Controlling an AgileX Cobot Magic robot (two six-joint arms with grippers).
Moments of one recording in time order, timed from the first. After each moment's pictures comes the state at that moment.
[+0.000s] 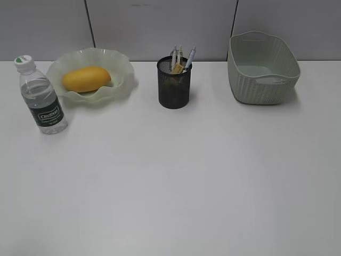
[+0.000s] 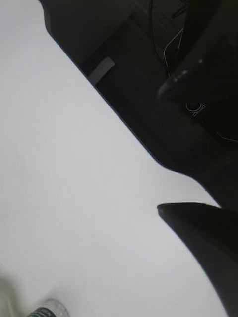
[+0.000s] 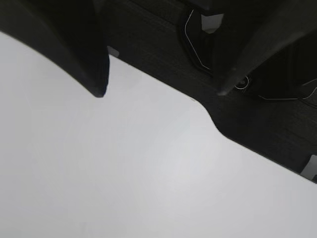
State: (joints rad) left arm -0.60 0.27 -0.53 -0.12 1.07 0.10; right arm 0.50 0.43 -0.51 0.01 1.04 -0.03
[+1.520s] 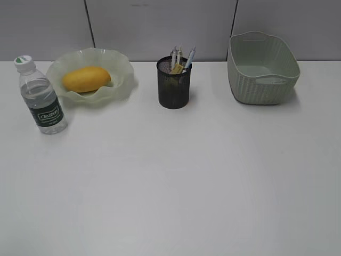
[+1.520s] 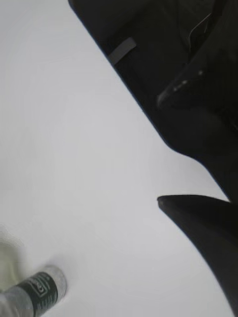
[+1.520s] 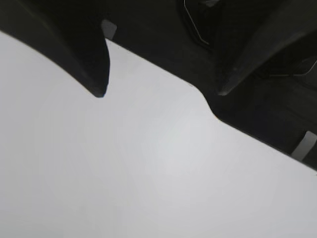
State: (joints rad) left arm -0.48 0.22 -0.53 -0.12 1.07 0.10; right arm 0.47 0.31 -0.51 0.02 1.04 -0.05
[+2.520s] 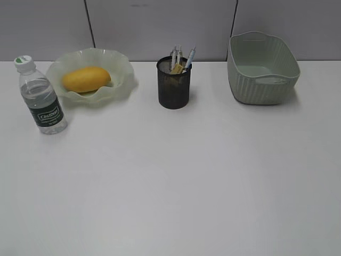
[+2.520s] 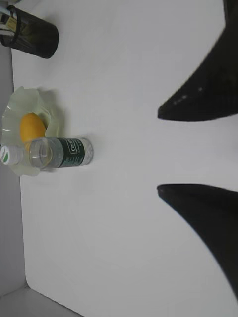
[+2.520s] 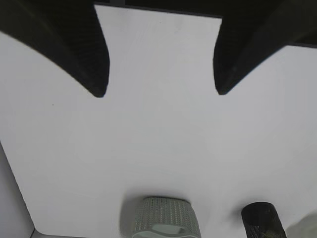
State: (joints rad) left arm 0.03 -0.01 -0.53 -0.12 1.07 0.10; right arm 0.11 -0.01 -0.51 0.02 1.04 -0.05
